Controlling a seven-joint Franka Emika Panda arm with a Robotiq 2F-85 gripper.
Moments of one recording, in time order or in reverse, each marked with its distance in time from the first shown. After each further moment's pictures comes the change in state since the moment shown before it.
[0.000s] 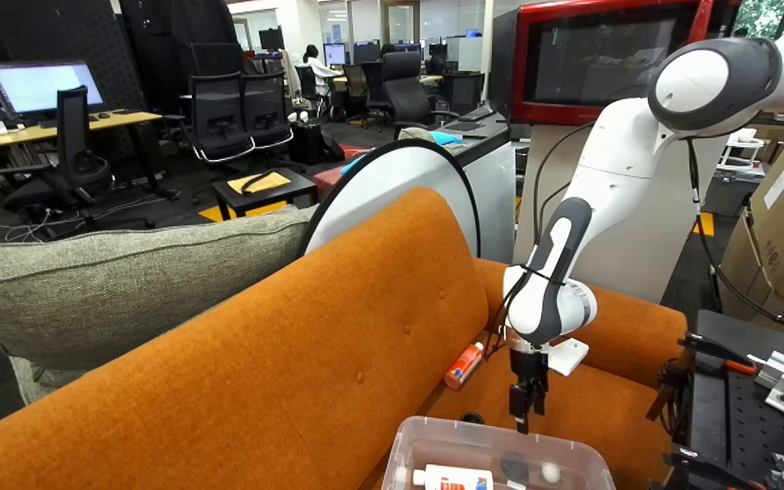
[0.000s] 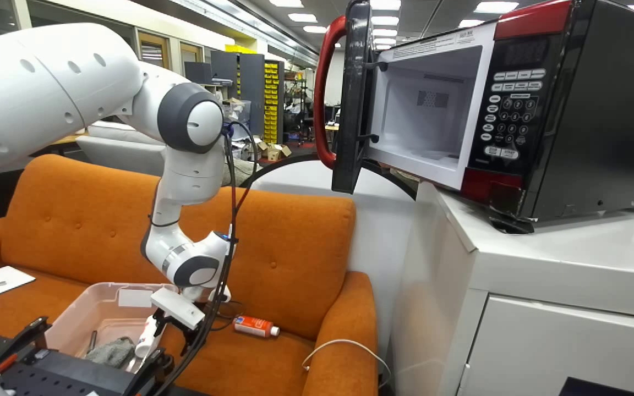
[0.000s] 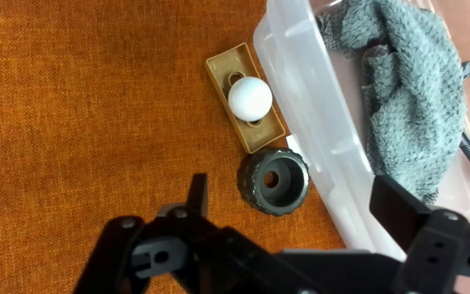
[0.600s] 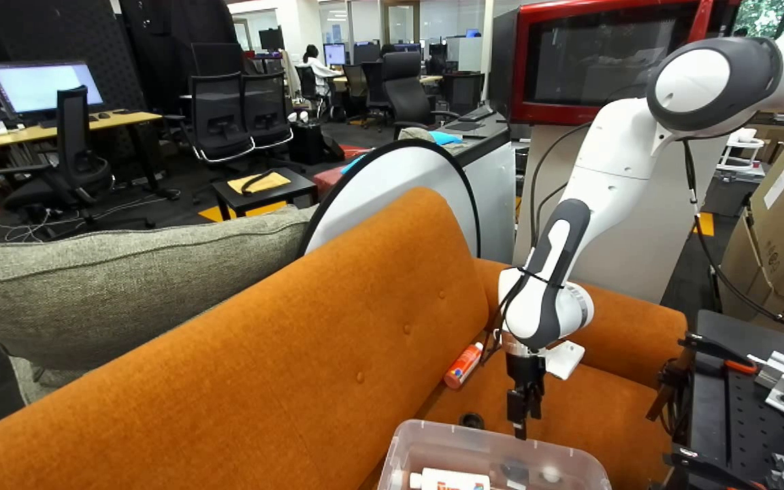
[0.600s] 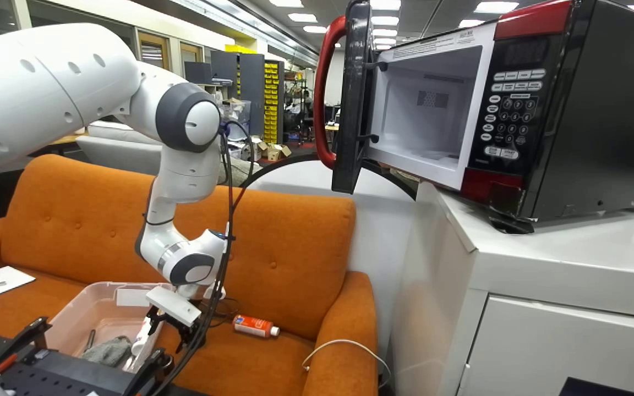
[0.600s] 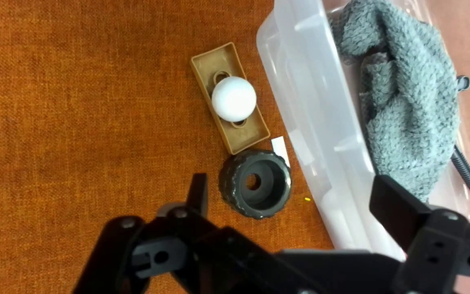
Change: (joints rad) arm 0.023 -0.001 0.011 0.003 -0.009 -0.006 -0.008
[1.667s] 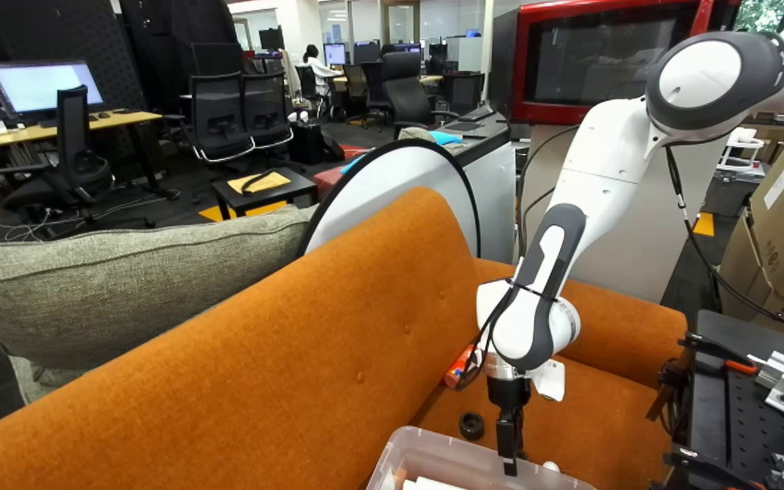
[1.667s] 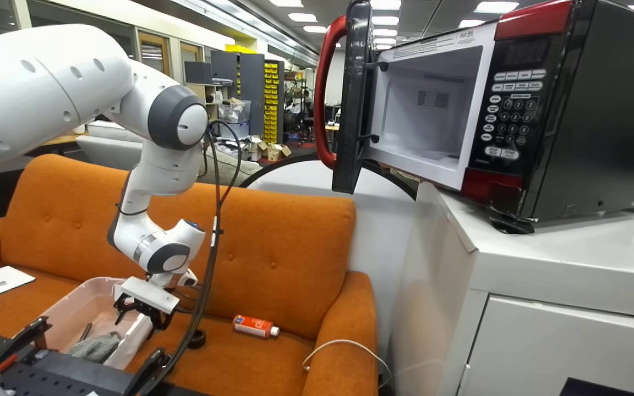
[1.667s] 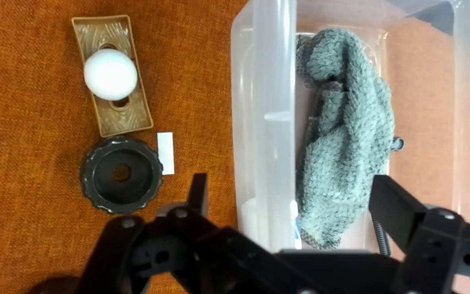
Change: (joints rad) arm 0.075 0.003 0.094 0.007 -0.014 -0.029 -0.088
